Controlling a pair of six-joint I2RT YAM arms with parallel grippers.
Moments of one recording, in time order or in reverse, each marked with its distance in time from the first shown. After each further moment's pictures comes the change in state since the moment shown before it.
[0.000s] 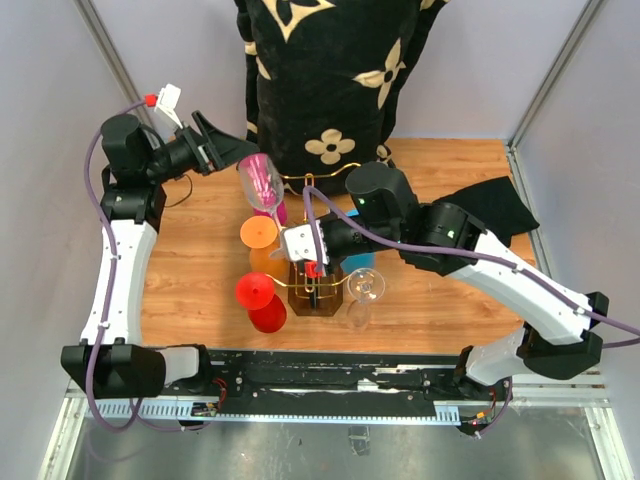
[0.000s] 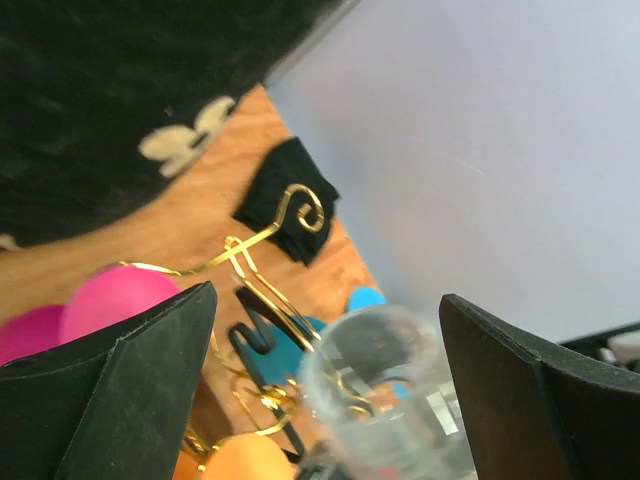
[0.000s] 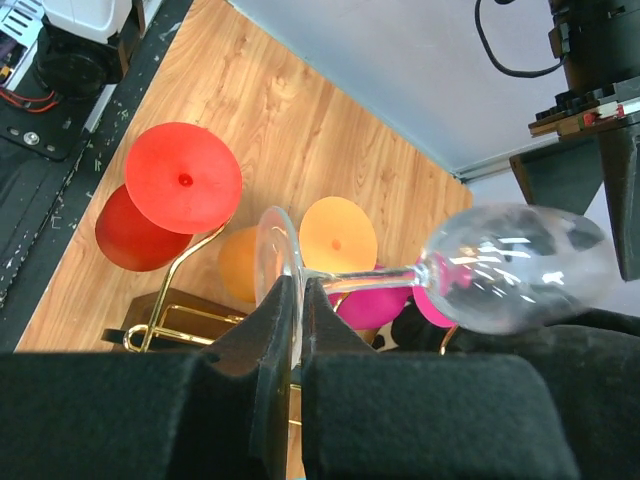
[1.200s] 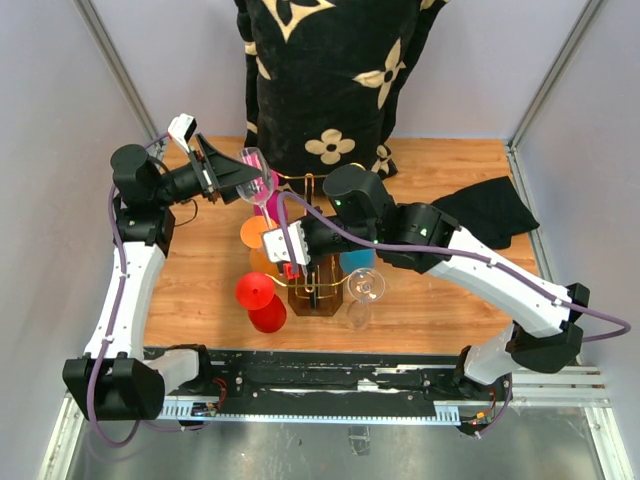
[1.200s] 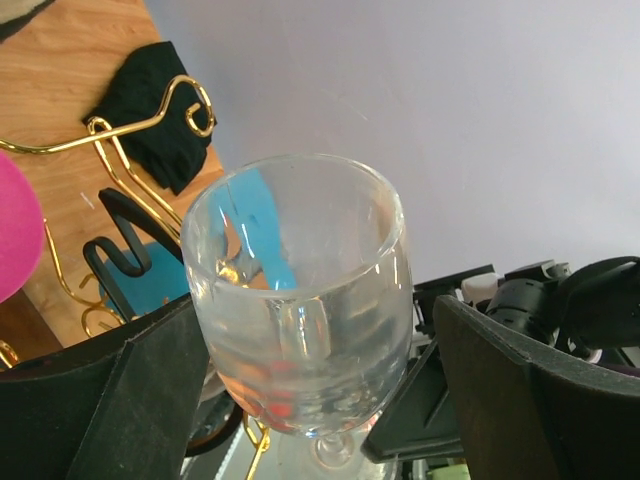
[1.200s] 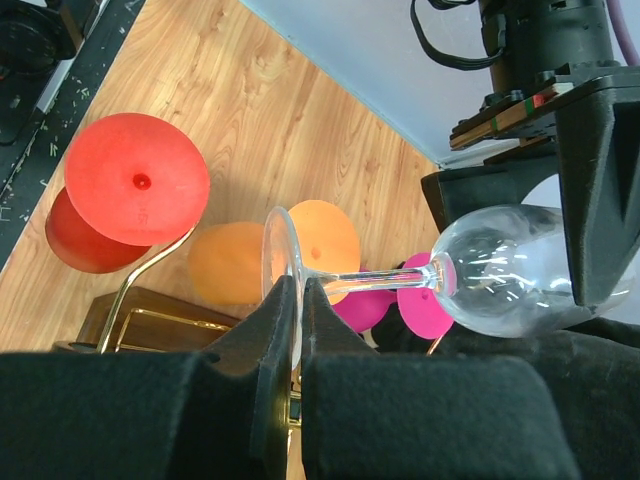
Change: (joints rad) left arm -0.011 -0.124 -0.296 0.303 0.217 -0.459; right arm 0.014 0.072 0.000 0.055 0.061 -0.053
